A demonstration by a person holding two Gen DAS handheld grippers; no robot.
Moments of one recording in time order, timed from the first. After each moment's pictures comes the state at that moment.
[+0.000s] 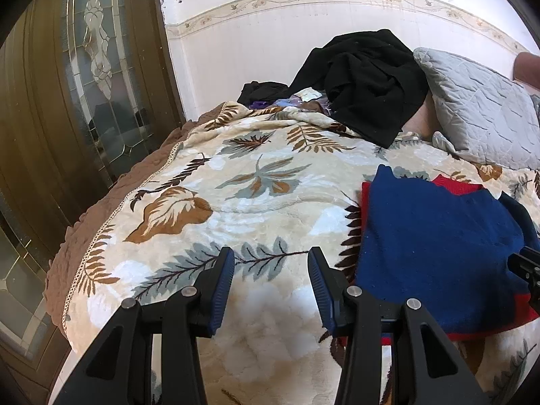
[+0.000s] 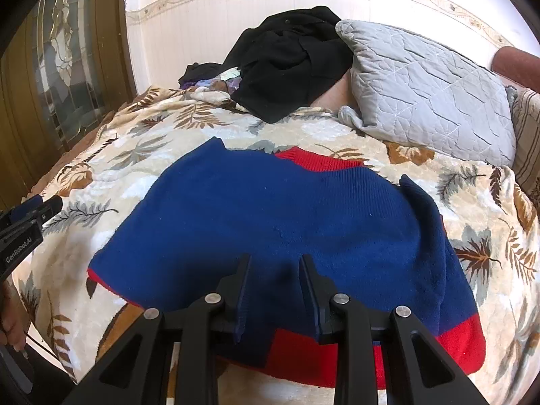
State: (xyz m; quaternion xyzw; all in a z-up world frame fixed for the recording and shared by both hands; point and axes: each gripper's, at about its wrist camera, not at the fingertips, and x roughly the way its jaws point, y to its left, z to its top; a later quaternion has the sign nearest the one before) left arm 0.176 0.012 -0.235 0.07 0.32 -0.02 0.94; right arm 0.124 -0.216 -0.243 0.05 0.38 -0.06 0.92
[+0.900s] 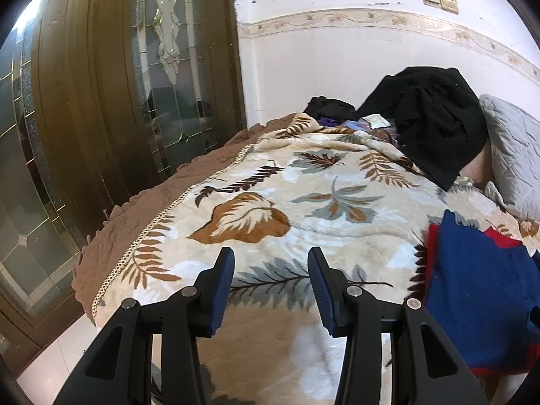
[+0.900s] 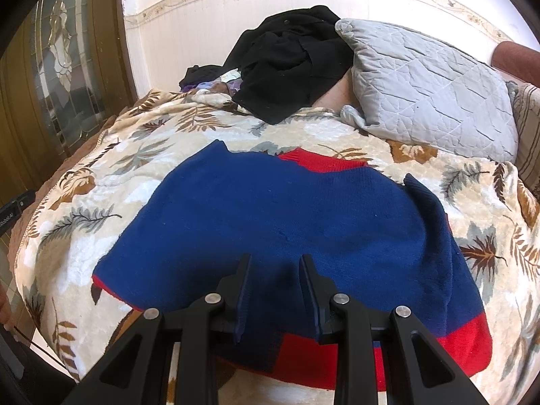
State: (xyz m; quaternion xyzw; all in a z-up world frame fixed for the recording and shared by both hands) left arm 0.183 0.083 -0.219 0.00 0.30 0.09 0.95; right arm 0.127 -0.212 -0.243 0.06 0.38 -0.06 0.92
